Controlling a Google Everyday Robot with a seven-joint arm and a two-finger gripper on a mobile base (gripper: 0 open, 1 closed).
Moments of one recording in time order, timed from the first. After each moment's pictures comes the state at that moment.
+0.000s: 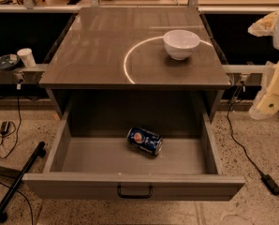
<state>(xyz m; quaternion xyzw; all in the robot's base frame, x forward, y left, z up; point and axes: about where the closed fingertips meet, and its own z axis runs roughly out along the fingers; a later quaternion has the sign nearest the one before) 0.440 -0.215 0.989 -0.60 0.77 -0.01 0.21</state>
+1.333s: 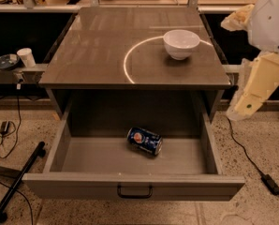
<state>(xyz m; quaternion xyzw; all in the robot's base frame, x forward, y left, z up) 0.430 -0.162 1.003 -0.64 0.73 0.01 0.24</state>
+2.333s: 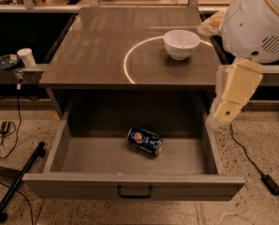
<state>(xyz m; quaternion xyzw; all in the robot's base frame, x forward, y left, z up) 0.421 -0.121 0.998 -0.67 0.71 0.03 0.23</state>
